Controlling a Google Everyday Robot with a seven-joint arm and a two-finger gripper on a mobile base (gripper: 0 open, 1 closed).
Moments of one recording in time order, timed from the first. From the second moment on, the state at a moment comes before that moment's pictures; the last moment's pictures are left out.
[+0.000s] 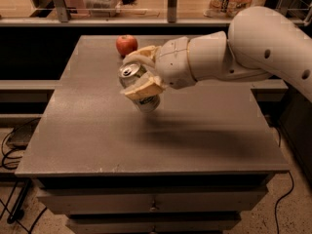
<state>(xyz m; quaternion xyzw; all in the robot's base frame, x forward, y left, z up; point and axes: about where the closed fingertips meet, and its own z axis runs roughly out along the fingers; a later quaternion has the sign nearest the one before) 0.526 0.064 0.947 -0.66 0.51 0.21 0.51</state>
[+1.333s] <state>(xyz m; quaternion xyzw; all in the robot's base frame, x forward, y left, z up) 0.532 0.048 0.922 -0.58 0.50 0.25 0.59</state>
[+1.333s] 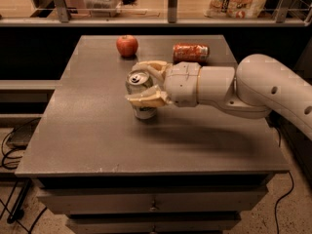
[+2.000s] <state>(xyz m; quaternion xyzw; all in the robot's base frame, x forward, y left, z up) 0.532 0.037 0.910 -0.53 0.55 0.26 0.59</state>
